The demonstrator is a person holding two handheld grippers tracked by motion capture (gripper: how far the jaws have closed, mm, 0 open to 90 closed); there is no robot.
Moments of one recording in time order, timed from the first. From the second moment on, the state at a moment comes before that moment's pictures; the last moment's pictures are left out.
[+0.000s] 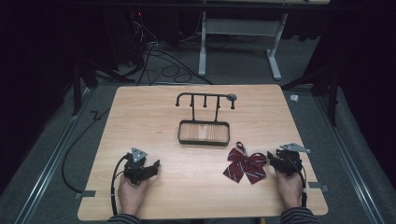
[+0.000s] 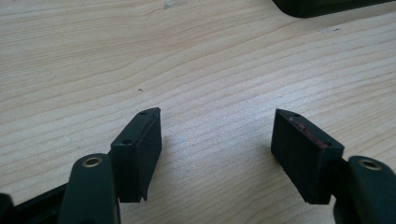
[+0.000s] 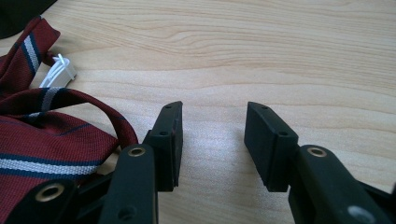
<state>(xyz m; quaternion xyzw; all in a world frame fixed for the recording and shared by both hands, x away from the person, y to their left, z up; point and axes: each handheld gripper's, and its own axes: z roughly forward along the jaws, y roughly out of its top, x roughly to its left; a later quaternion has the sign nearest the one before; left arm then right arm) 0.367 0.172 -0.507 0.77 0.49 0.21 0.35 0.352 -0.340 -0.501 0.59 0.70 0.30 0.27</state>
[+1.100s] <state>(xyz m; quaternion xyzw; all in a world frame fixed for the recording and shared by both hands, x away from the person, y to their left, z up) 0.367 0.172 -0.507 0.77 0.49 0.21 0.35 0.353 -0.344 -0.500 0.59 0.70 0.31 0.26</state>
